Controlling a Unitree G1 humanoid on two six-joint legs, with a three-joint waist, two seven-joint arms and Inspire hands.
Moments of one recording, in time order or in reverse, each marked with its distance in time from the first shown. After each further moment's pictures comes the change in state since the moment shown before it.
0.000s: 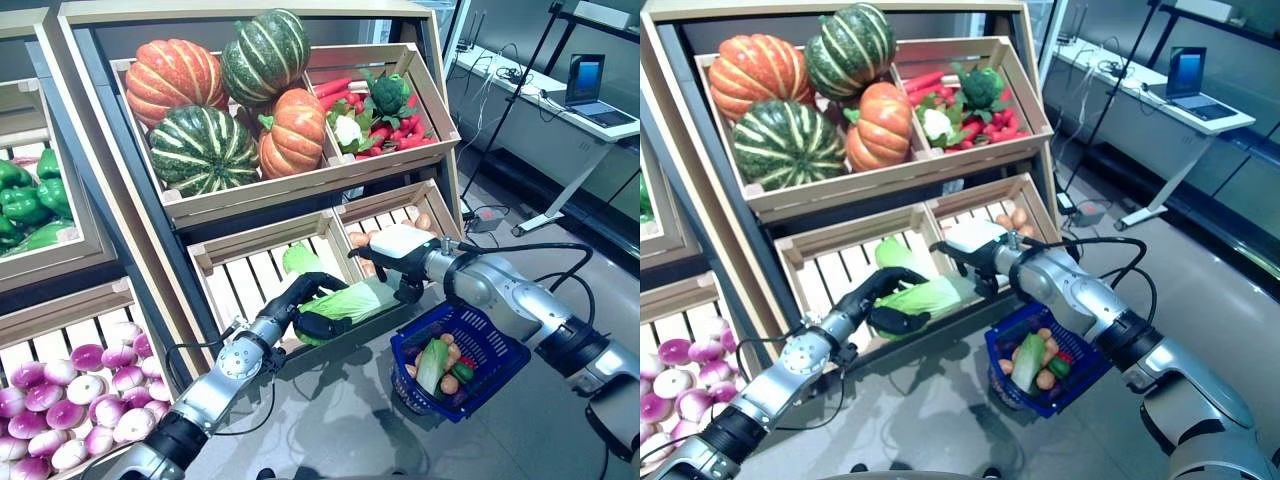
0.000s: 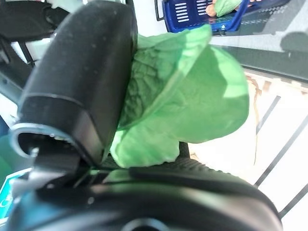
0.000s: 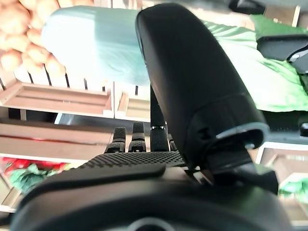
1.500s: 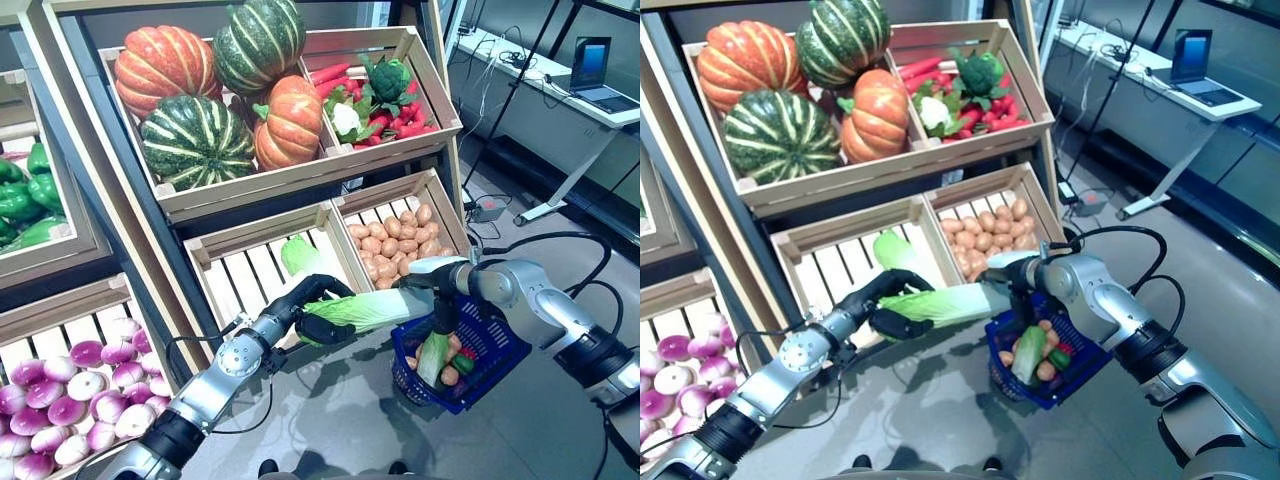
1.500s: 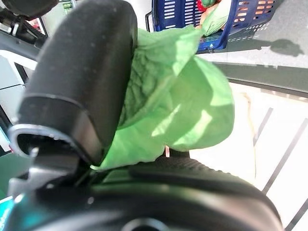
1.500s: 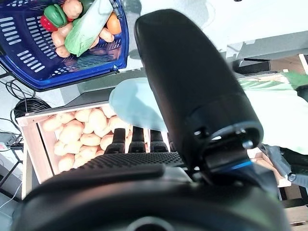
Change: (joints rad) left arm -0.003 0.012 -0.006 -0.051 0.063 0.030 -0.075; right arm 0.053 -0.048 -0.069 -0.034 0.089 0.242 0.463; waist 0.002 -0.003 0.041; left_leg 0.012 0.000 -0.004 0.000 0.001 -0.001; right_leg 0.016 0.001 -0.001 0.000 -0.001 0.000
